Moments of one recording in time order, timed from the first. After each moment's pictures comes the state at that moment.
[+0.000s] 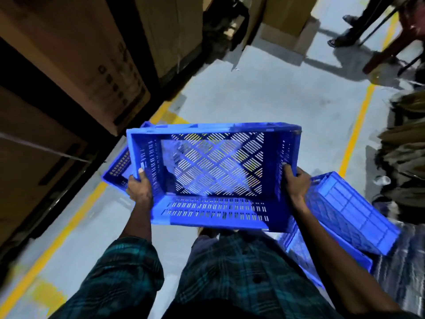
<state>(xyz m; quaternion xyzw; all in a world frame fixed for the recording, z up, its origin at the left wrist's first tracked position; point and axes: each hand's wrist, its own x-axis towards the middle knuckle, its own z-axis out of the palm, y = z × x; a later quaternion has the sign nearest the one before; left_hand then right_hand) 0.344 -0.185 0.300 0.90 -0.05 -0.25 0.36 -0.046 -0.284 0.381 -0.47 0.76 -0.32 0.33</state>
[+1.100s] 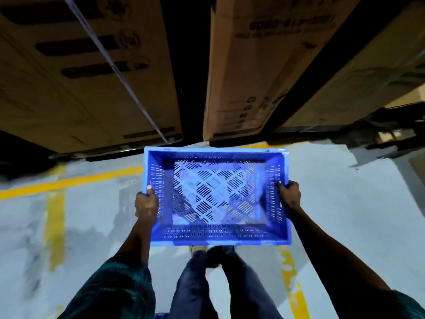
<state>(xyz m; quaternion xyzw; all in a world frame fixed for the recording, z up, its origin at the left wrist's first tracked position) 0.561 -0.163 0.217 0.85 0.29 -0.20 0.38 0.394 -0.526 0.260 -0.68 0.59 -0.01 0.43</state>
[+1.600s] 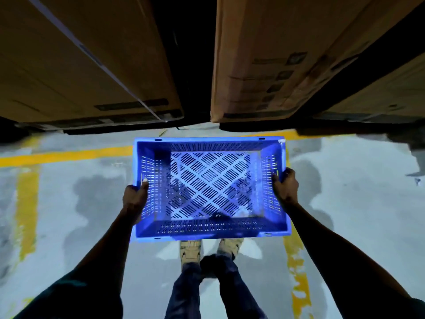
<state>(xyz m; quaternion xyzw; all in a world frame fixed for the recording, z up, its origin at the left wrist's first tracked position) 0.616 -0.171 -0.050 0.82 0.33 -0.26 0.39 0.492 -0.595 -0.008 -0.75 0.51 0.07 0.41</state>
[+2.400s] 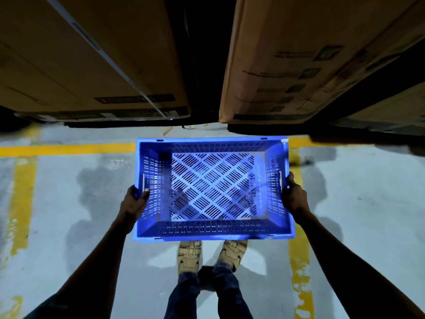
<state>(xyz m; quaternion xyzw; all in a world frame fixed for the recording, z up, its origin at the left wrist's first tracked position) 0.613 -0.170 -0.062 0.83 0.28 -0.30 0.38 0.499 -0.612 -0.052 -0.84 0.39 0.21 0.31</state>
